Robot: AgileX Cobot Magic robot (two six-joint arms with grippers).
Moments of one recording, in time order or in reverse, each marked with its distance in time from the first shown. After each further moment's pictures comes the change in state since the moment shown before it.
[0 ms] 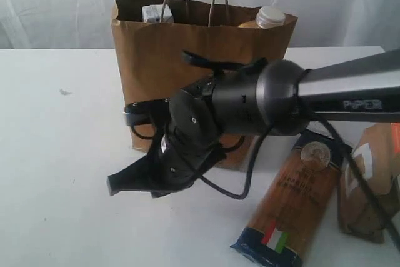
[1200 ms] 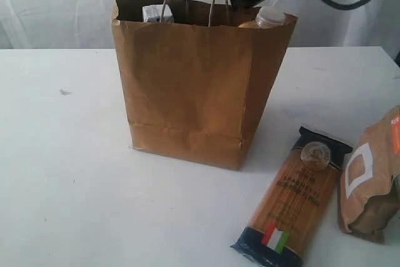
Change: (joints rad) left arm 0.000 0.000 0.000 0.000 0.000 0.000; right arm -0.308 -0.211 -0.500 -0.293 0.394 -0.087
